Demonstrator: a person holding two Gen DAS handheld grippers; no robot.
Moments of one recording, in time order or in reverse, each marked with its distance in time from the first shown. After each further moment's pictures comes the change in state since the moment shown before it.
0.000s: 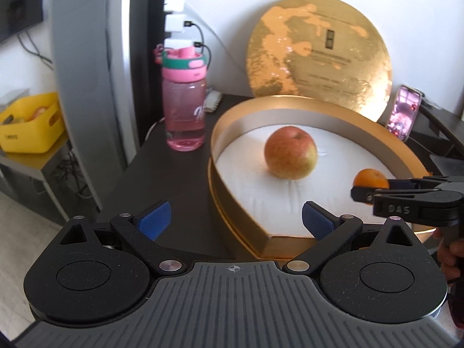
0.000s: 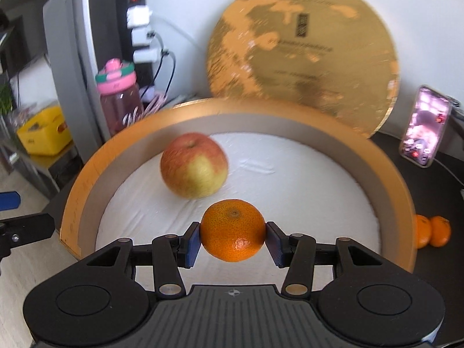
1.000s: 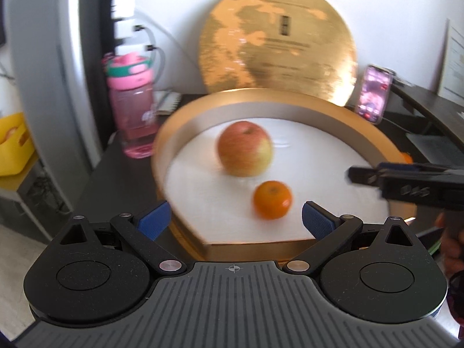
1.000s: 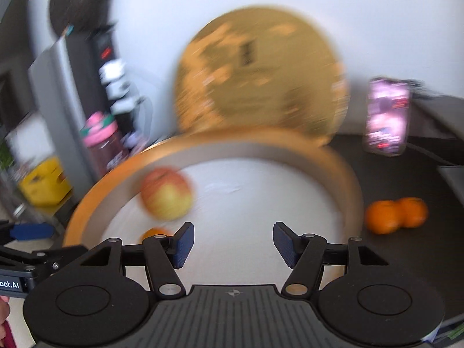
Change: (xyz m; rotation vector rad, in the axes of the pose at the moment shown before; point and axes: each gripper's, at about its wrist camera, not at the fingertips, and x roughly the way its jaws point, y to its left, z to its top) left arm 0.017 -0.061 0.002 0.139 0.019 -0.105; right arm -0.067 -0.078 -0.039 0.200 -0.212 -0.042
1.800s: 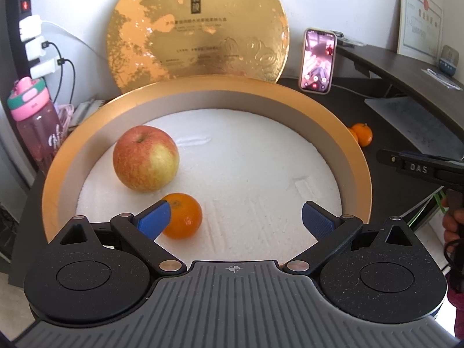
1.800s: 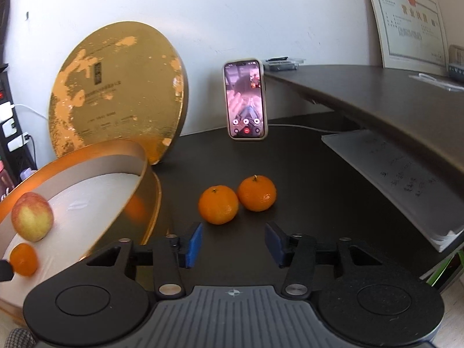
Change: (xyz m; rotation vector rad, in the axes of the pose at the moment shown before) left arm 0.055 -0.076 0.011 0.150 0.070 -0.118; right arm 0.023 -0.127 -0.033 0.167 -0.041 -0.272
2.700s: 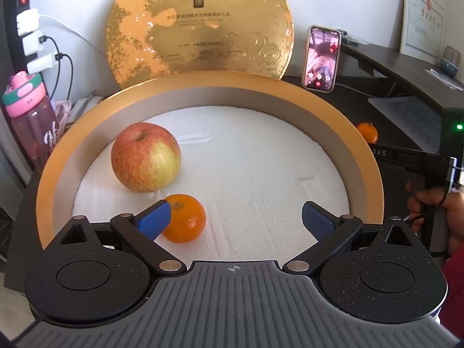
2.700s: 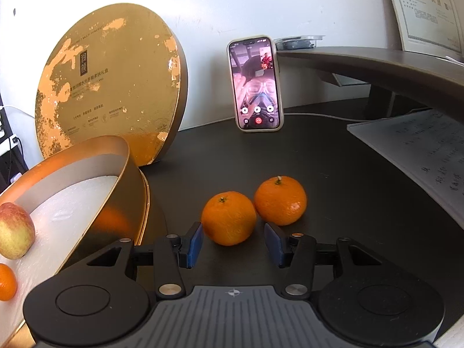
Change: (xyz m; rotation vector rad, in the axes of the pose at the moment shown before) left arm 0.010 0.005 0.000 -0.011 0.006 -0.003; right arm 0.062 0.011 0.008 0.021 0.029 0.034
